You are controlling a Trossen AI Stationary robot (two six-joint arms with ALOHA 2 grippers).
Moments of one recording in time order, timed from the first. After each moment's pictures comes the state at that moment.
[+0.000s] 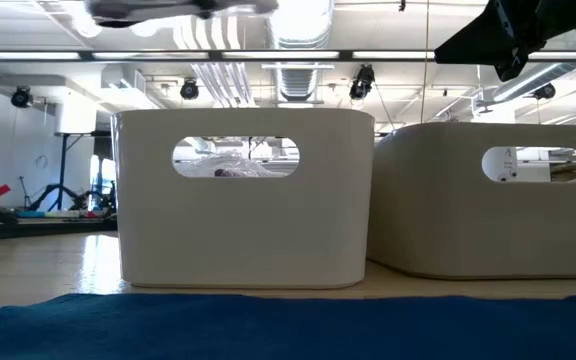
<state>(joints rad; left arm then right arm) -0.48 1.48 1.32 -0.73 -0.44 -1.07 0.48 0.83 0.49 -0.05 0.83 0.36</state>
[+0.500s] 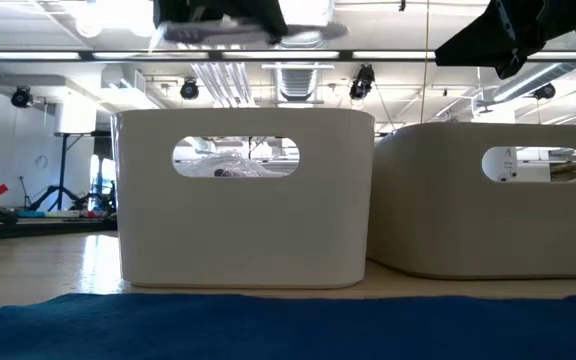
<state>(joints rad) -0.38 1.75 1.59 -0.81 -0.31 -0.97 0.48 0.83 0.49 -0.05 0.84 0.30</state>
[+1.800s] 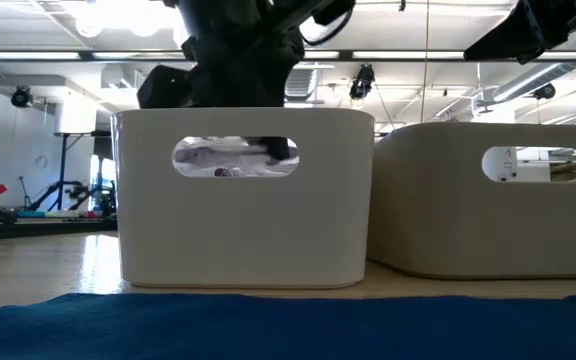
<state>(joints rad) -0.34 1.92 1.53 -0.75 -0.22 -1.27 0.48 0.59 0.57 -0.47 0.84 0.23</state>
